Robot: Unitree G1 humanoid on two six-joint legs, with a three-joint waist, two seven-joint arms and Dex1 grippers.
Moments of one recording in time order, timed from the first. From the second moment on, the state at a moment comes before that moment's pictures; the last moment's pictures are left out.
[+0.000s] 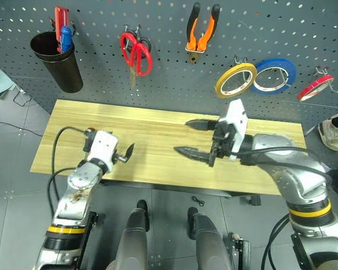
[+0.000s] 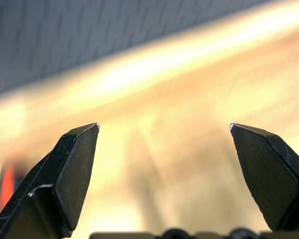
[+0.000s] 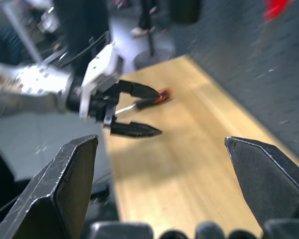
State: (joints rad) left arm -0.23 0.48 0.11 -0.08 -0.09 0.39 -0.35; right arm -0.57 -0.56 0.17 -0.39 0.53 0.63 0.78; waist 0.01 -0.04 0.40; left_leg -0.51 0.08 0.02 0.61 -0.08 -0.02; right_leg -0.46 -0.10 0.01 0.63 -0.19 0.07
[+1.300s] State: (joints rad) left arm -0.32 0.54 0.22 0.01 -0.22 0.59 -0.43; right arm -0.67 -0.43 0.08 -0.37 0.61 0.81 0.74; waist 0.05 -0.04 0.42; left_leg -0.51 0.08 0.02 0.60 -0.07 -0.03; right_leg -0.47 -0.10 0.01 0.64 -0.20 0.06
